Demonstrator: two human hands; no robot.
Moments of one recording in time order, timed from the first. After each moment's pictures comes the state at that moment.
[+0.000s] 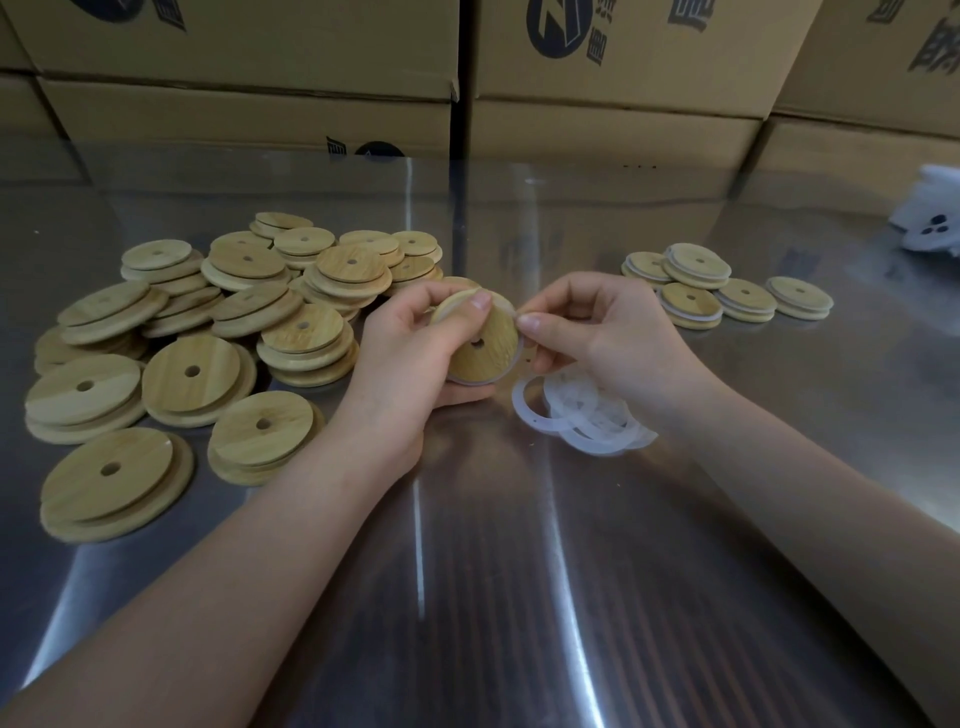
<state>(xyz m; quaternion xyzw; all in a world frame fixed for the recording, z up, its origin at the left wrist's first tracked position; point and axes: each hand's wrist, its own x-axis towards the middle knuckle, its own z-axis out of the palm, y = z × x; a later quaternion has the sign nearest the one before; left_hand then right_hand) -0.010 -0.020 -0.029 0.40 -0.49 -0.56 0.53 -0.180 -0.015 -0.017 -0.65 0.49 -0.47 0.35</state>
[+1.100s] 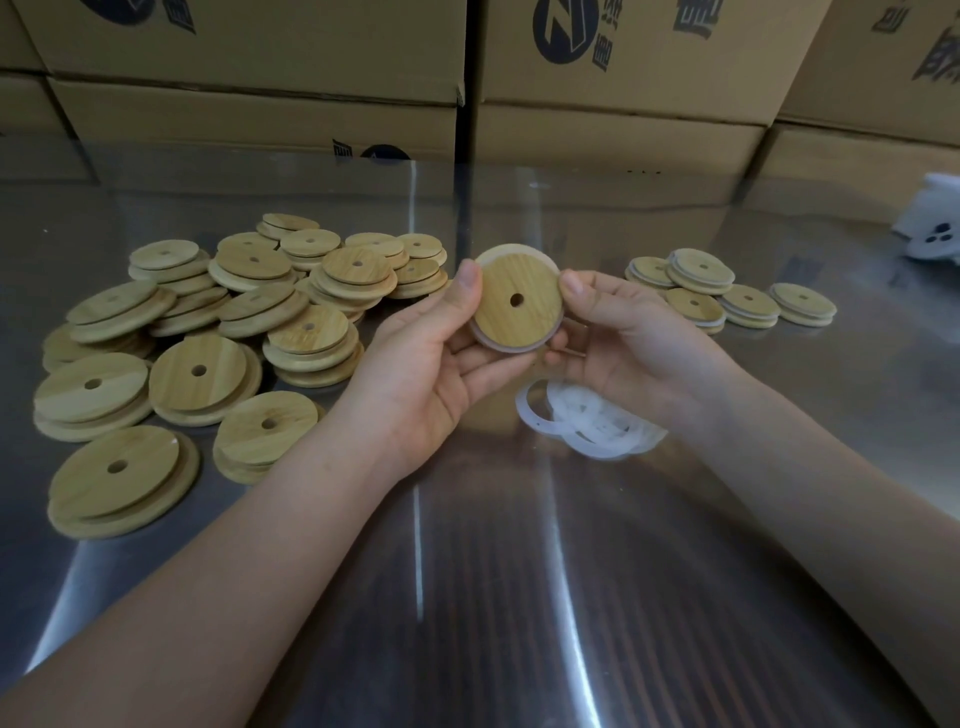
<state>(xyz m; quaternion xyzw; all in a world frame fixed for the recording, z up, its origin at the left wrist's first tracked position) -0.007 -0.018 -0.023 0.24 -0.39 -0.74 0.50 -0.188 -0.020 -0.010 -0.47 0.36 -0.50 0.63</state>
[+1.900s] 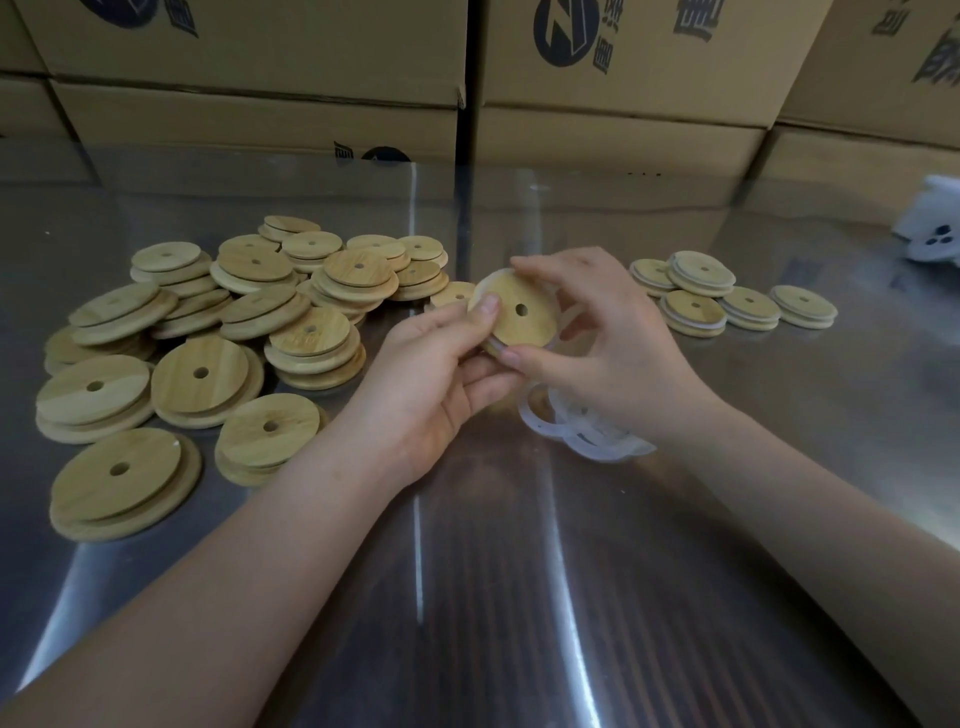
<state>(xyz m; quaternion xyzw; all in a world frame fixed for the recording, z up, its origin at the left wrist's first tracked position) -0.009 -0.016 -0.023 0.28 -0.38 -0.74 0.48 -0.177 -0.014 -0.017 -0.79 0.47 -0.40 0.05</state>
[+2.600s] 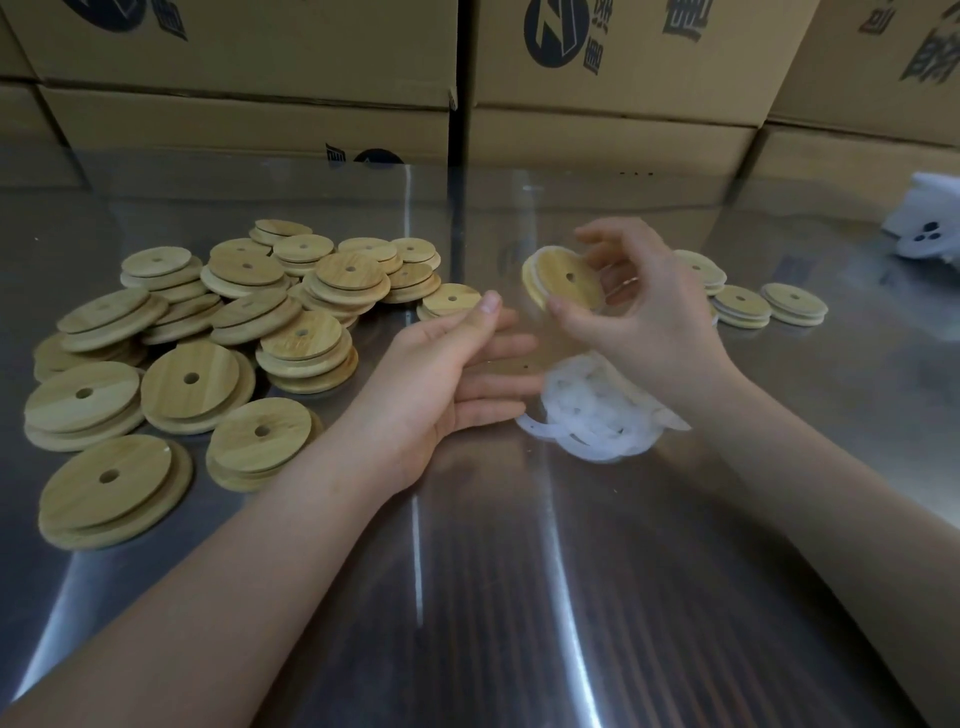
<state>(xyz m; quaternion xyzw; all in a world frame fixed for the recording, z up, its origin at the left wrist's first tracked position) -0.011 -0.018 -0.027 0.36 -0.50 -0.68 0.41 -0.202 -0.023 -0.011 -0.70 0.55 -0.46 0.01</state>
